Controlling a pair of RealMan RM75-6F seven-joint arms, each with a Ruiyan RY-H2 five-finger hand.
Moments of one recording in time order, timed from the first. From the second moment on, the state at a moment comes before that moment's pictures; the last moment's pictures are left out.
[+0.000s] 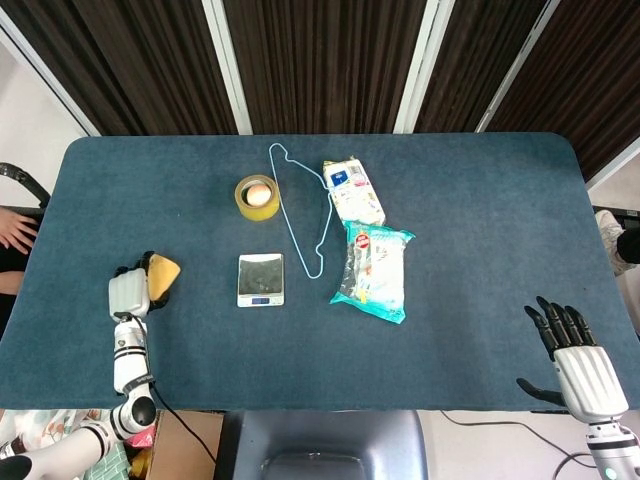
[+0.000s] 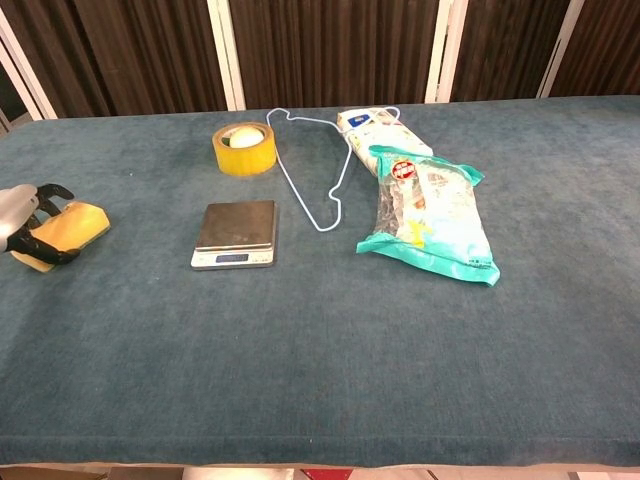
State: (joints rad) left arm -0.54 -1.83 -0.39 -0.94 0.92 1.05 0.34; right arm 0.03 -1.06 -0.02 -1.71 -1.63 1.50 -0.10
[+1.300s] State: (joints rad) left arm -0.76 -2.02 -0.41 -1.12 0.96 1.21 0.55; right arm 0.03 -1.02 -0.02 -1.71 -1.61 1.49 -0.01
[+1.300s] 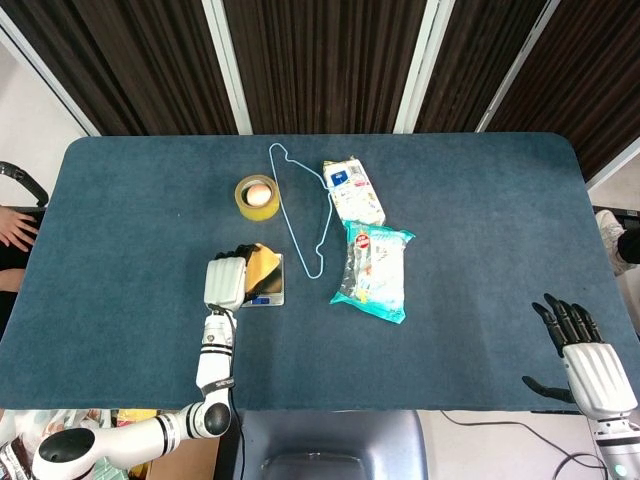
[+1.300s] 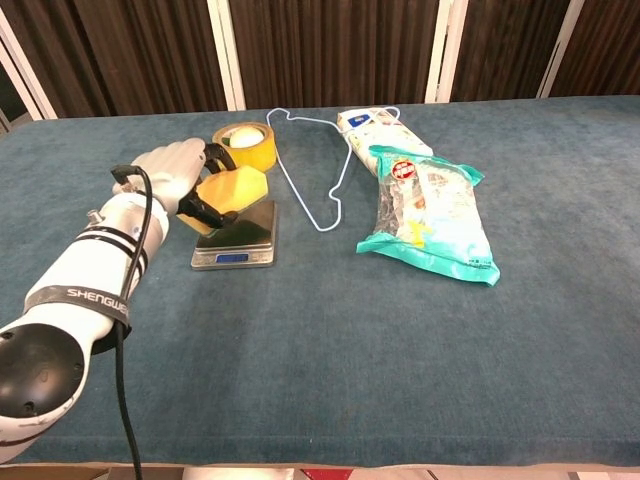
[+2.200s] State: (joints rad) left arm -0.76 -2.00 -0.42 -1.21 0.86 1.18 0.59; right arm 0.02 -1.01 -0.02 -1.70 -1.61 1.51 0.02
